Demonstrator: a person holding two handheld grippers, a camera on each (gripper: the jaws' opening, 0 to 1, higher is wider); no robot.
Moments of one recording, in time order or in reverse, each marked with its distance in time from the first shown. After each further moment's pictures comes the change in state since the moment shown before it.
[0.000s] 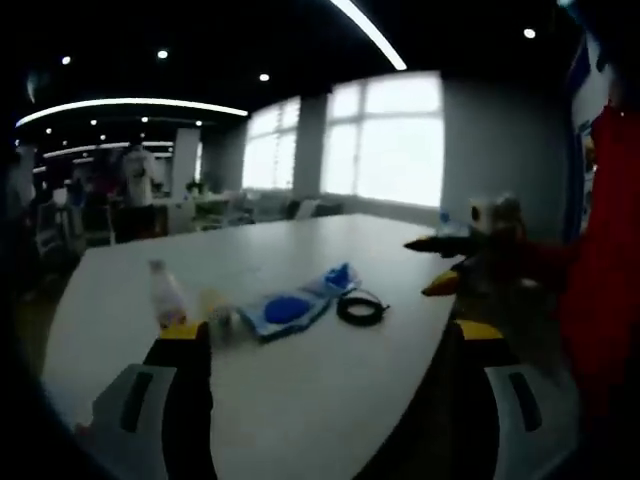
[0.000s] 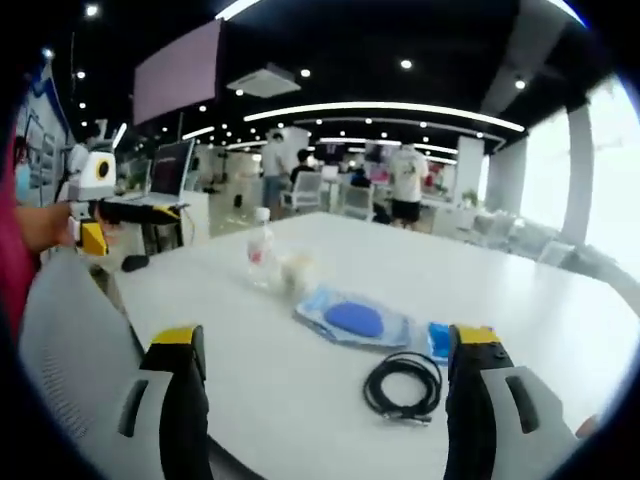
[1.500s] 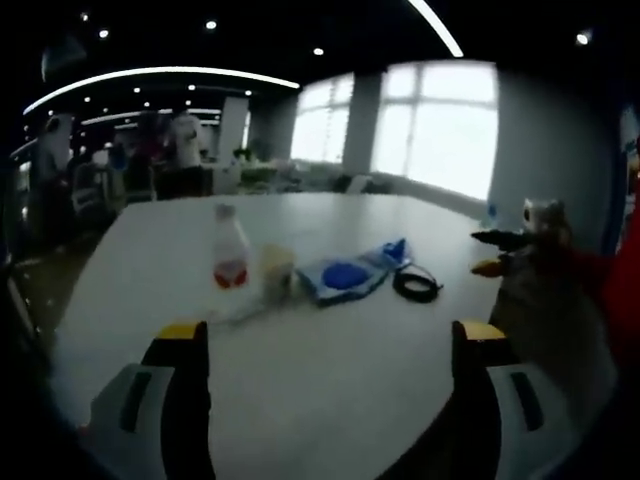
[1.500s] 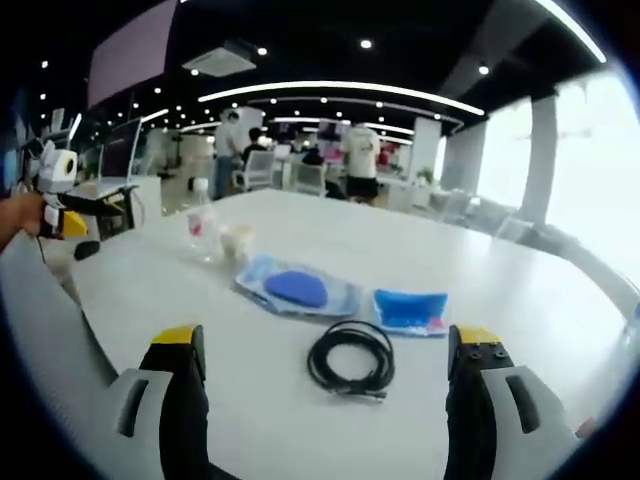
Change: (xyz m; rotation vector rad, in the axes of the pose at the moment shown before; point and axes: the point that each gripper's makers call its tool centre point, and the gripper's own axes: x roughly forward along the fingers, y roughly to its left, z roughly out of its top) left arm -0.006 0.064 -0.032 -0.104 0.092 0.175; right arm 0.003 -0.048 -0.031 0.029 0.071 -0.171
